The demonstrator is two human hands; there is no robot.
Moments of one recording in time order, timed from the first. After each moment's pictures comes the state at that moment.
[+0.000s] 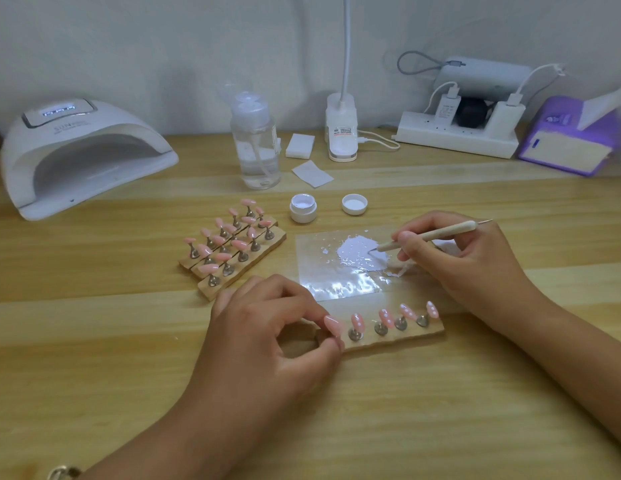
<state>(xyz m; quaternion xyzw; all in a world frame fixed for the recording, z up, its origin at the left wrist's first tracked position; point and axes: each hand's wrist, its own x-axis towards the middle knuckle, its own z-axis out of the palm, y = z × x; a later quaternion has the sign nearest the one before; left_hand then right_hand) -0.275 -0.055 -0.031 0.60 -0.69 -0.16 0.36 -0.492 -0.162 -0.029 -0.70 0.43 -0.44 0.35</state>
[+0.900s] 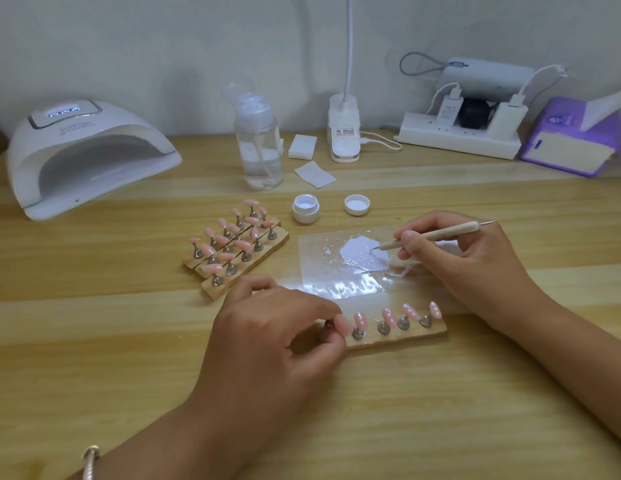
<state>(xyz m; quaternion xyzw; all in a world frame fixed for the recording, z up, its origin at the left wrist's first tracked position) -0.279 -0.056 -0.029 0.54 -0.74 -0.03 0.40 -0.490 -0.160 -0.028 -0.69 0.44 -0.44 0.37</state>
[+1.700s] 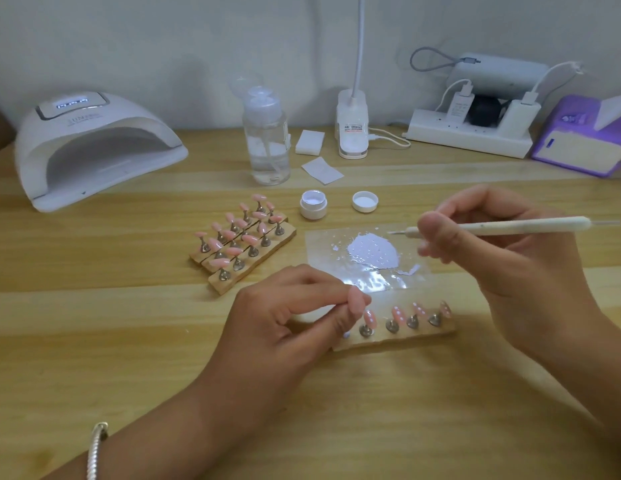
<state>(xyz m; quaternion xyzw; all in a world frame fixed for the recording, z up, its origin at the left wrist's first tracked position) -0.273 -0.063 -0.030 0.47 -0.68 -0.27 0.49 -0.479 -0.132 0.002 -0.65 0.32 -0.54 0.43</state>
